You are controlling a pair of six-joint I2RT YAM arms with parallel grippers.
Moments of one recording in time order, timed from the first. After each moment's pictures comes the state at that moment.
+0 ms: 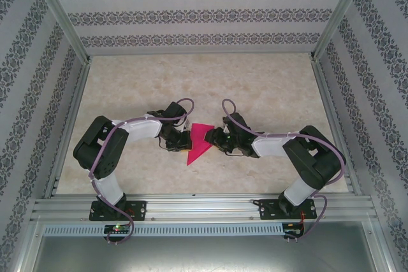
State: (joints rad) left arm -0.53 1.77 0.96 -0.50 0.45 -0.62; right arm 0.64 1.62 0.60 0.25 -0.36 1.10
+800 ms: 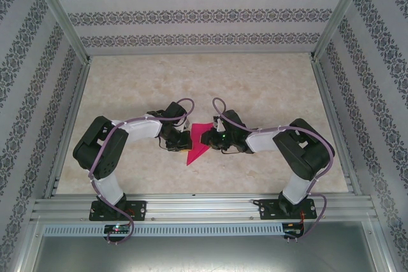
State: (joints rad) left arm -0.53 1.76 0.96 -0.50 0.44 -0.61; right arm 0.64 1.73 0.68 0.28 -0.51 0.96
